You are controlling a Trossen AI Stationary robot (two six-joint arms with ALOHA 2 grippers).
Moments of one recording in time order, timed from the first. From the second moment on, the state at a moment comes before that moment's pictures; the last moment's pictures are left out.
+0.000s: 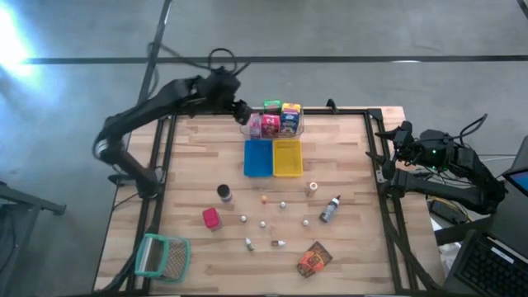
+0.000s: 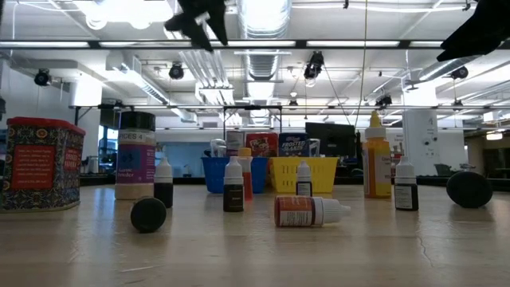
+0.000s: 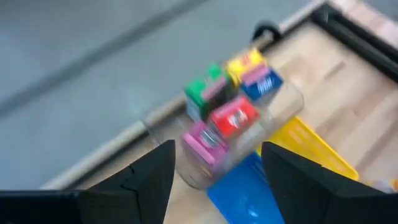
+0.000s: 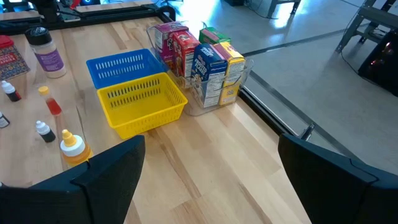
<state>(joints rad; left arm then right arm) 0.38 1.53 1.82 -1.04 -0.37 -0.36 -0.35 0.22 0.76 -0.99 0.18 0.02</state>
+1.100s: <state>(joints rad) -0.24 0.67 0.75 -0.39 -0.63 -0.24 -0.35 0.22 0.76 -0.99 0.18 0.02</state>
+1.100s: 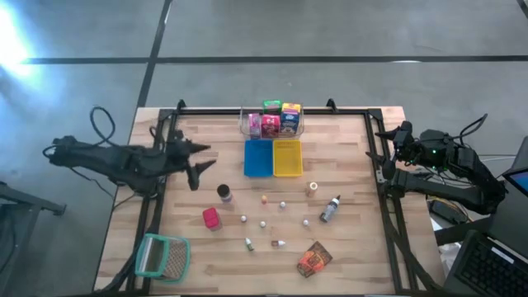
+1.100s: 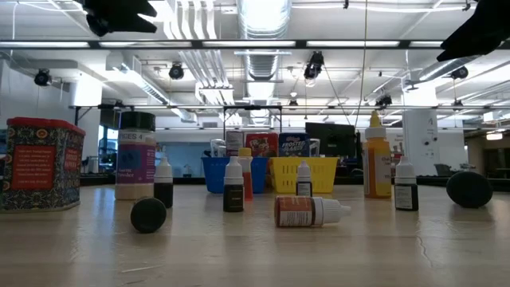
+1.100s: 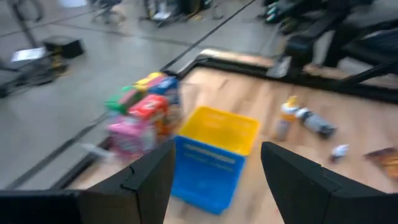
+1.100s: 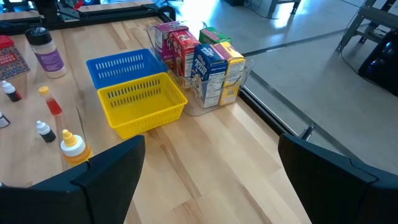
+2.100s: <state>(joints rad) -0.31 0.55 0.63 -0.57 -0.45 -0.23 -0.35 0.22 0.76 -0.99 0.18 0.02</state>
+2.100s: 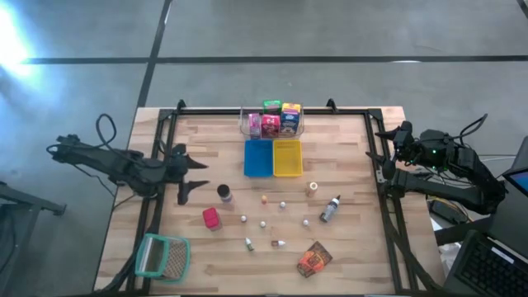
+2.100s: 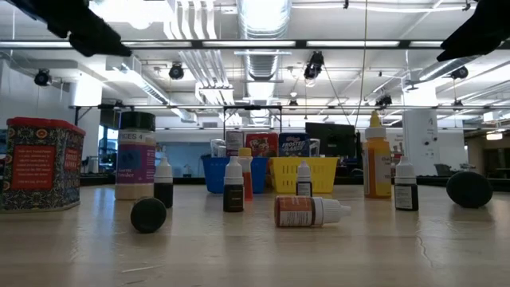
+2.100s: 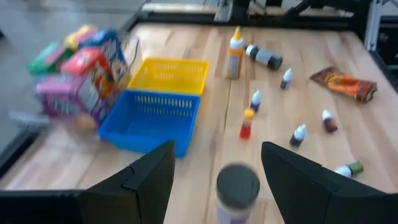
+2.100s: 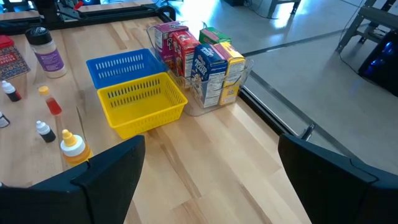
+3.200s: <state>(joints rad) -0.31 0.75 0.63 -0.65 -0.35 -0.35 -0.35 0.22 0.76 -0.99 0.18 0.02</state>
